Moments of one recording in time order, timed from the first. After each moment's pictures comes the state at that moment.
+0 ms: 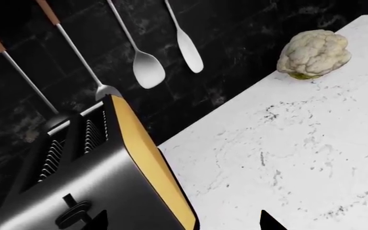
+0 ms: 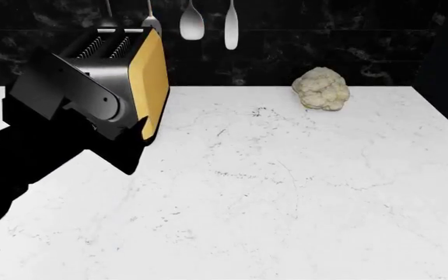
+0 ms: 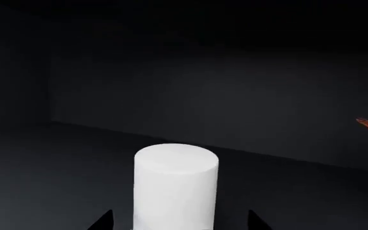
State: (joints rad) left arm -1.42 -1.06 1.00 0.48 -1.38 -0.80 -0.43; right arm 2.35 0.09 -0.14 1.00 0.19 1.15 -0.33
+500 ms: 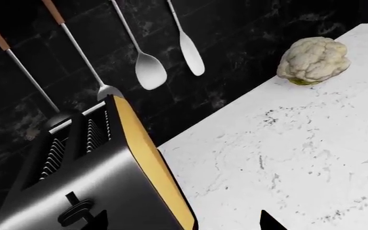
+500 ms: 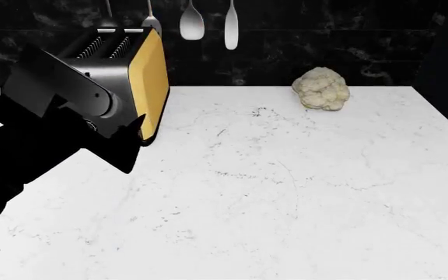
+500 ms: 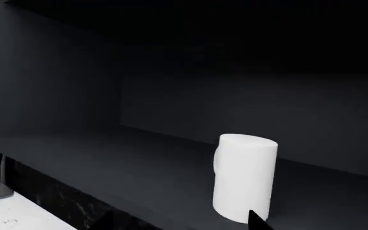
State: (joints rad) left arm -1.41 -1.08 0.98 0.48 -1.40 -0.78 -0.43; right arm 2.23 0.34 -0.14 0.40 1.25 1.52 0.35
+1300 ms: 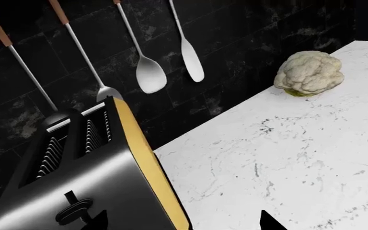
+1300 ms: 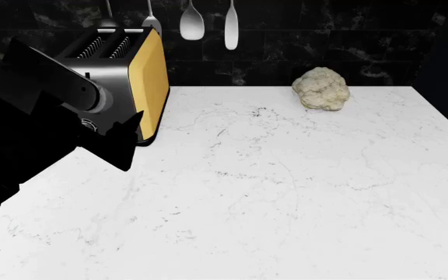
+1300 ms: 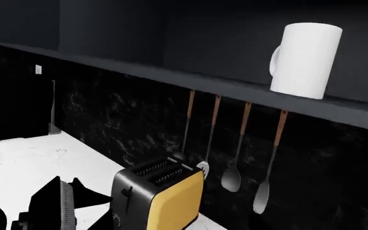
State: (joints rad) left arm -1.38 -1.11 0.96 0.47 -1.42 -0.73 -0.41; right arm 1.93 0.74 -0.33 -0.19 2.53 1.24 1.14
